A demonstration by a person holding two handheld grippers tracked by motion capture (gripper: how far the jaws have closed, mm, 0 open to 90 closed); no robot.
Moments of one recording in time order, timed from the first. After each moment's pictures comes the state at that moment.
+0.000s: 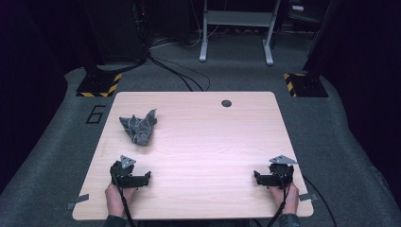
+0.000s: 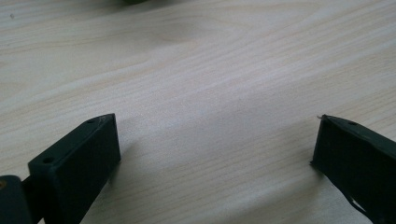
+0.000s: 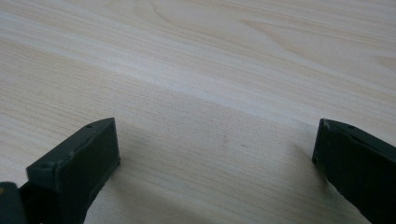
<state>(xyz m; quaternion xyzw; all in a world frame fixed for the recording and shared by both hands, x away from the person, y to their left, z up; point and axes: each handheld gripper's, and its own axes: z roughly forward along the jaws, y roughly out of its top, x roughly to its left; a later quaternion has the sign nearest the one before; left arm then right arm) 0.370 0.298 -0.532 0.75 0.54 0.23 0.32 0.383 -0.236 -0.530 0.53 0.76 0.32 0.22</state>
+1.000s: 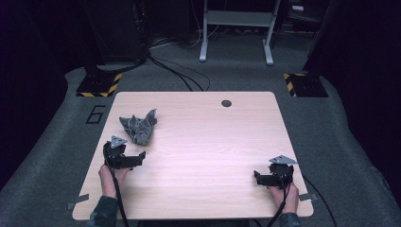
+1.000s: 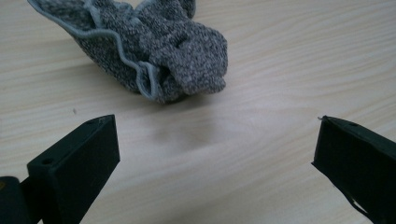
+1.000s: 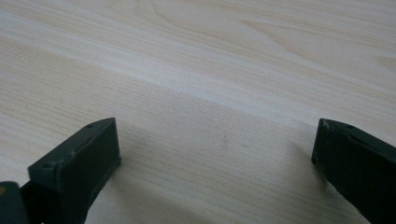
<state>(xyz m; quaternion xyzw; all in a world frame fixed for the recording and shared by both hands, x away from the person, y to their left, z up) 0.414 0.321 -0.475 0.72 0.54 0.24 0.37 0.383 -0.236 -0.530 0.52 0.76 0.32 0.22</state>
